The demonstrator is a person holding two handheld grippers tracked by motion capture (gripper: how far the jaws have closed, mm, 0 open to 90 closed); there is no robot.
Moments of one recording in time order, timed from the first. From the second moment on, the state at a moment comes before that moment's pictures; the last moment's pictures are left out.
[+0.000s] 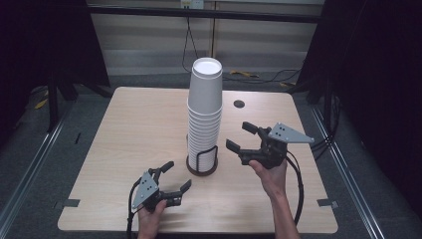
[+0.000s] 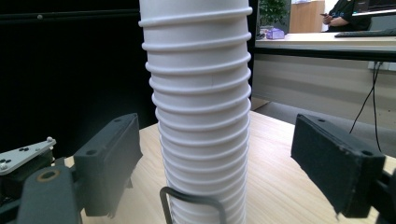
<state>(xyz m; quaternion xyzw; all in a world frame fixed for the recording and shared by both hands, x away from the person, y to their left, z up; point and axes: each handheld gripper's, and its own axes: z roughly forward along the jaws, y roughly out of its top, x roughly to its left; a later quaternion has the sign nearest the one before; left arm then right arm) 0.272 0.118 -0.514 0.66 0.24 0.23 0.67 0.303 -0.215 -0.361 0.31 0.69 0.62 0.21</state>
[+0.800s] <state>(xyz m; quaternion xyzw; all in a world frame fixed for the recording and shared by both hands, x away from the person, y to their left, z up) 0.272 0.118 -0.514 0.66 0.24 0.23 0.67 0.324 -0.201 -0.305 0.26 0.71 0.62 0.18</state>
